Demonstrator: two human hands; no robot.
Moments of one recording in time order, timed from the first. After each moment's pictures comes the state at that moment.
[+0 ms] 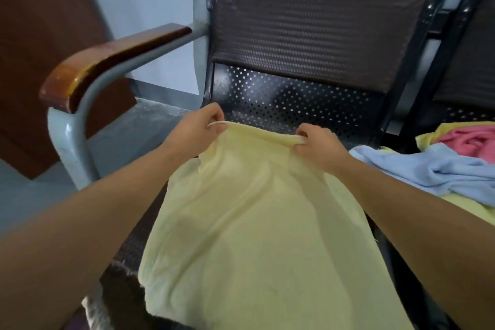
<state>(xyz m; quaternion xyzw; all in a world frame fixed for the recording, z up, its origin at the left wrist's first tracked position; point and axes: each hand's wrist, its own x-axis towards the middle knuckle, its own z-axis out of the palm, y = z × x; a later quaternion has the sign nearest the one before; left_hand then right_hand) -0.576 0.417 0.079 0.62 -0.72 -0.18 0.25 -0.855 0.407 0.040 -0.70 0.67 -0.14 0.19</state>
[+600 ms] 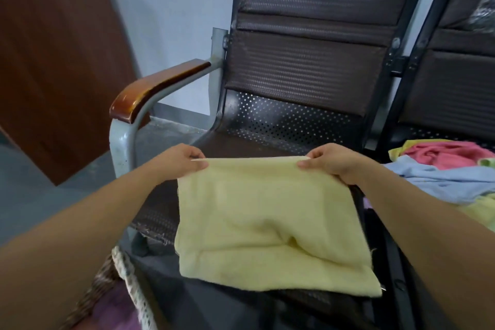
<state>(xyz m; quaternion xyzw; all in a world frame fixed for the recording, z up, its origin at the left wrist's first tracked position) -0.503 0.497 0.108 0.66 -0.70 -0.26 0.11 -0.868 0.490 0.117 -0.57 0.64 -0.19 0.48</state>
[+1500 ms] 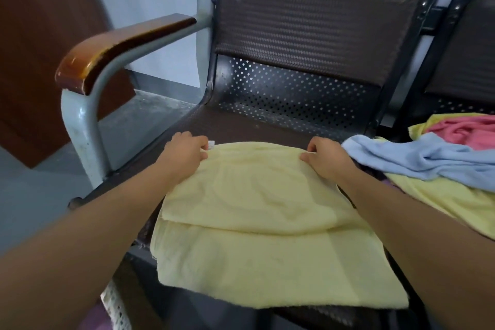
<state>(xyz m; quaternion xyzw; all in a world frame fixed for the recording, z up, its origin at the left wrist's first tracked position) -0.532 0.442 0.015 0.67 -0.74 -0.07 0.05 -0.862 0.444 0.017 -0.66 0.72 -0.09 0.17</state>
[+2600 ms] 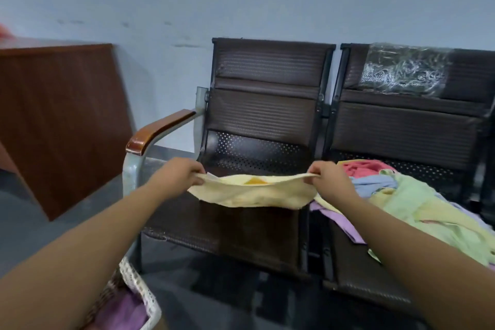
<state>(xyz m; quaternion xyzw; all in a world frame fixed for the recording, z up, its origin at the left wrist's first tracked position) -0.553 0.631 0.222 0.60 -0.78 -0.10 0.11 -0.916 0.659 0.201 -0.64 0.71 -0.27 0.11</state>
